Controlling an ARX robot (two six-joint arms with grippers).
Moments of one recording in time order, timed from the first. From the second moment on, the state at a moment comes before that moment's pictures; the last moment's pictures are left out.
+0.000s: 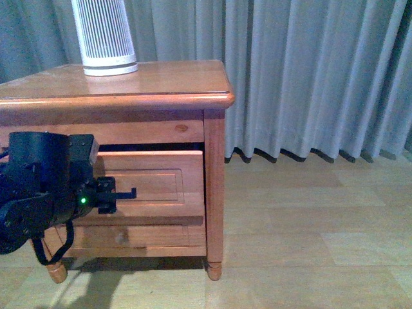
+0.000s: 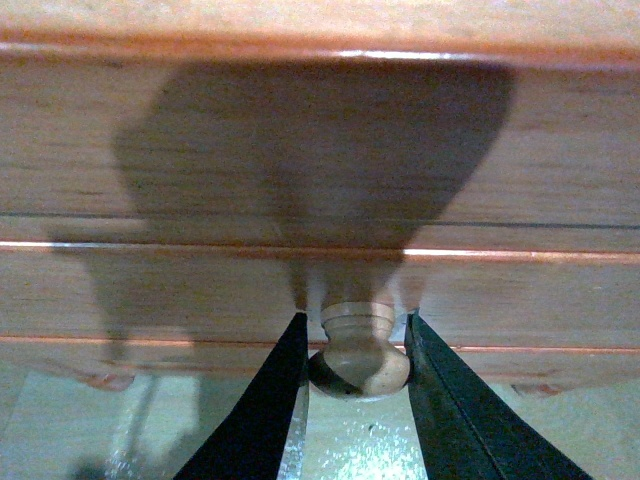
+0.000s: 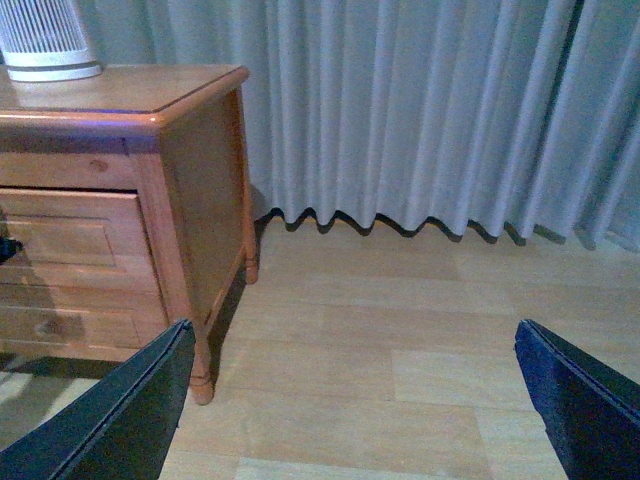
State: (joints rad) left arm -0.10 2.32 1.22 0.65 -0.04 -0.03; right arm 0.00 0.00 0.01 0.00 0.00 0.00
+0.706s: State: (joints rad) left arm -0.25 1.82 0.25 0.98 -0.24 -0.19; right arm 0.00 0.00 0.01 0.00 0.00 0.00
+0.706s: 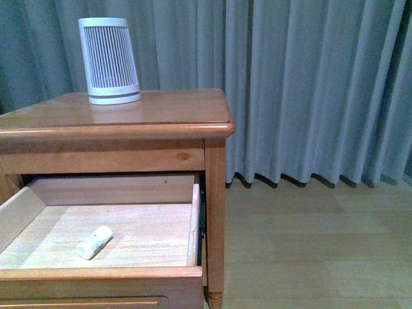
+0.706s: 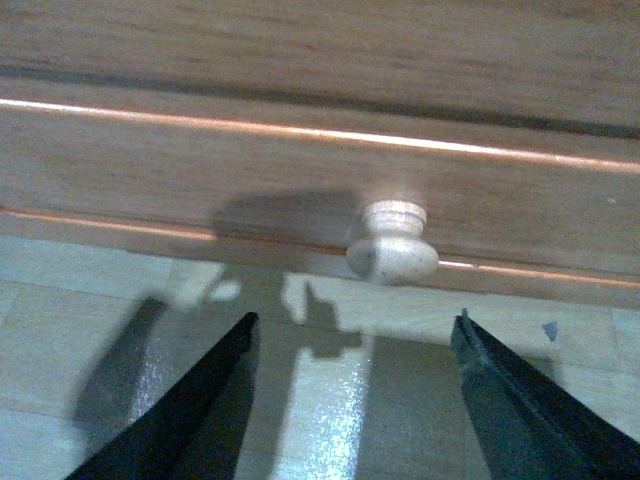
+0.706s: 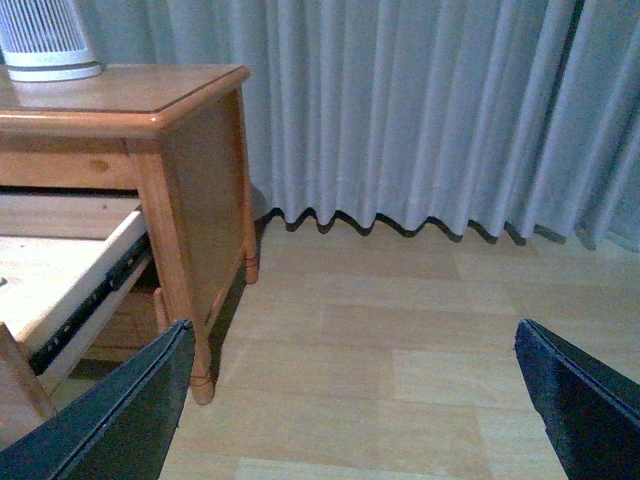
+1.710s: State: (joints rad) left arm -0.01 0.42 0.17 0.24 0.00 -0.01; right arm 0.00 0.00 0.01 0.00 0.00 0.00
